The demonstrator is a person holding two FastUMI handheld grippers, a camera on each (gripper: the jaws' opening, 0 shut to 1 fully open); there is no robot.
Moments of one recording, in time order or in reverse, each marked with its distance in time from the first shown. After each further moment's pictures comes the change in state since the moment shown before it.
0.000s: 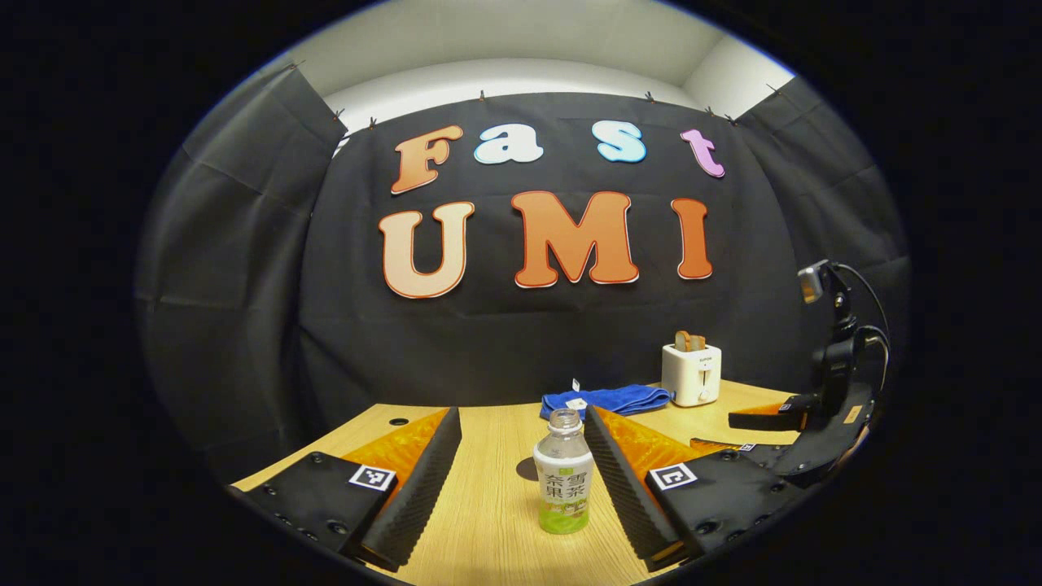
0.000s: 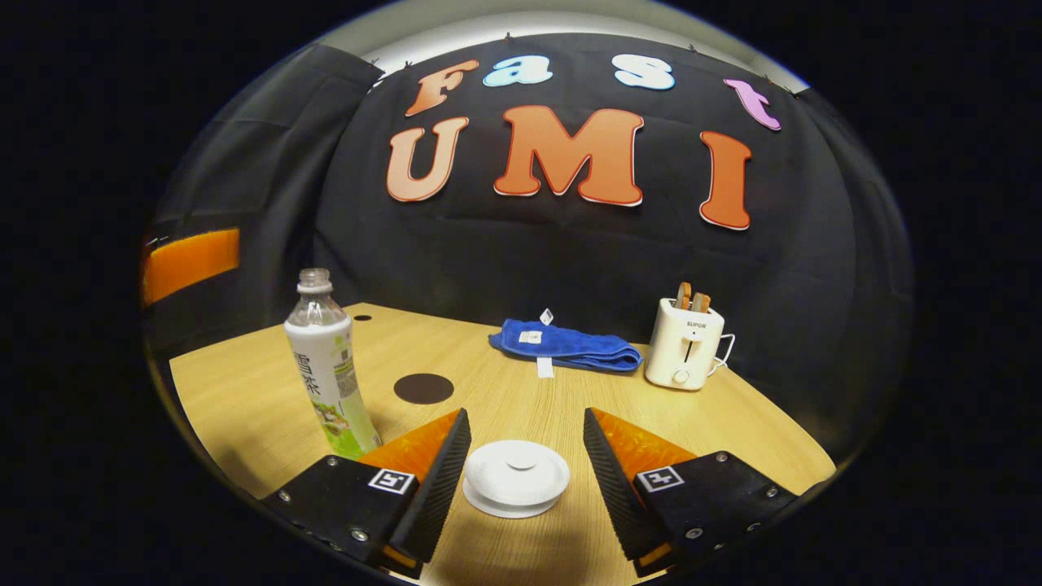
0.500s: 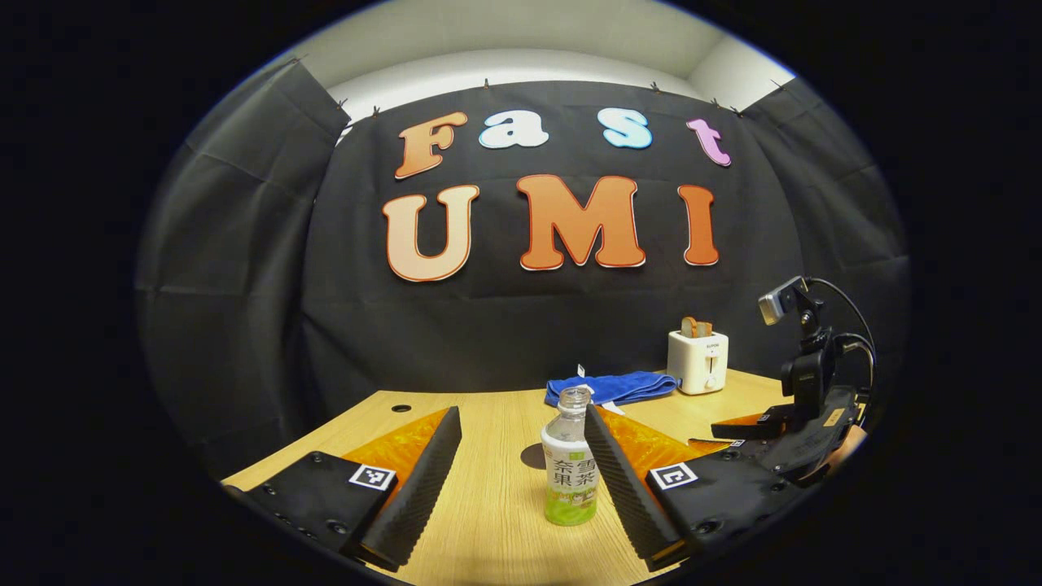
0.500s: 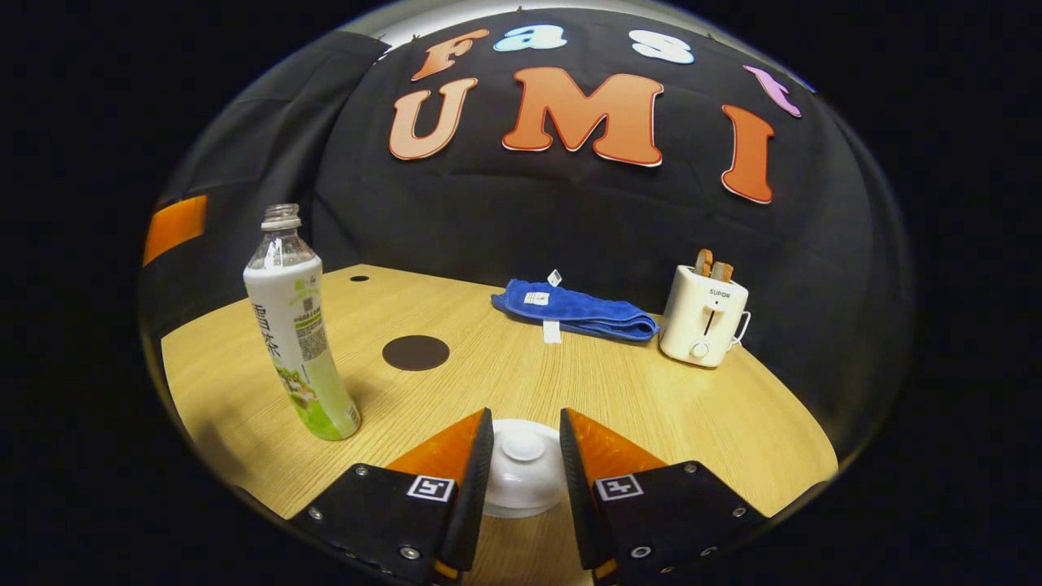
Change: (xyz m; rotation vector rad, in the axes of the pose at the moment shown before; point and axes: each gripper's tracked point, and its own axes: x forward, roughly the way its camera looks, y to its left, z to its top) left arm 0.004 0.004 -0.018 -0.008 0.036 0.005; right arm 0.031 0.003 -0.034 -0.046 0.120 0.026
